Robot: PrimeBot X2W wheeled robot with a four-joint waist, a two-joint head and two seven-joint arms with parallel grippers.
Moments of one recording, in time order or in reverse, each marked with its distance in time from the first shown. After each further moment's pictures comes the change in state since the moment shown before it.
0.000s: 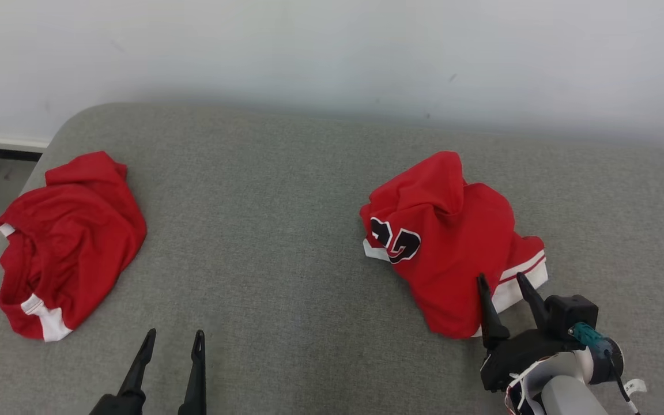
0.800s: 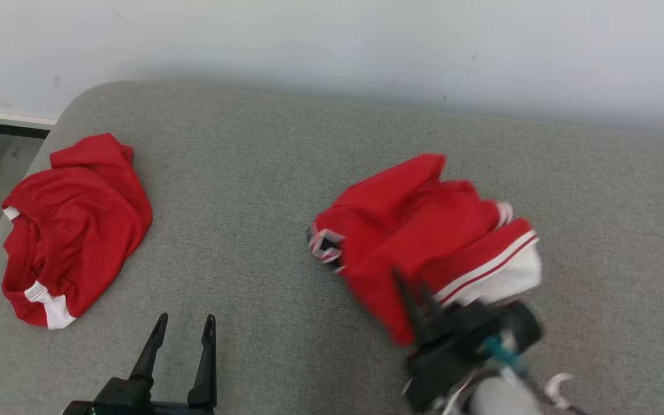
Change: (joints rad) left arm -0.058 0.003 -0.042 0.030 -0.048 0.000 0.000; right arm 0.019 -0.002 0.316 -0.230 -0.051 0.000 0.000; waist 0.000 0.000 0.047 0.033
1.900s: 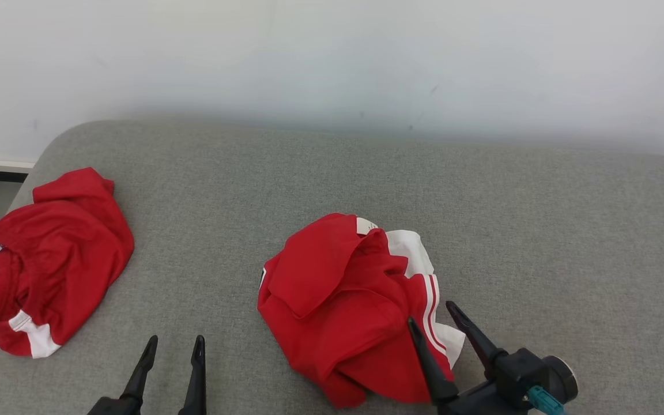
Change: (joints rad) left arm 0.049 0.008 0.017 0.008 -0.028 0.000 0.000; right arm 0.215 -0.033 0.006 -0.164 0.067 0.000 0.000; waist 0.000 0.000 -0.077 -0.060
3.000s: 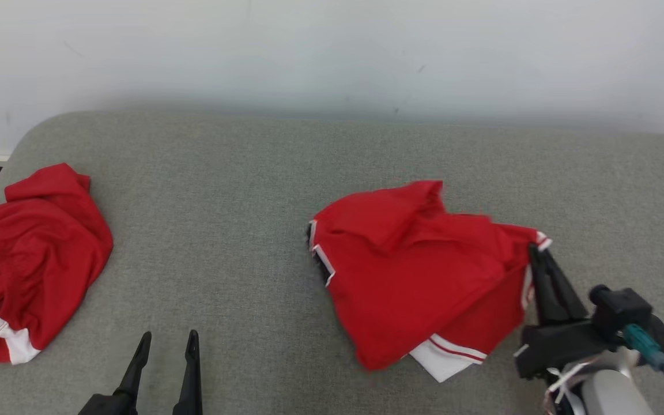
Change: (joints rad) left arm -0.008 -0.010 0.027 0.000 -0.007 0.000 0.000; right arm -0.145 -0.045 -0.293 0.107 0.010 0.000 0.001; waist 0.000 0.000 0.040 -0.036
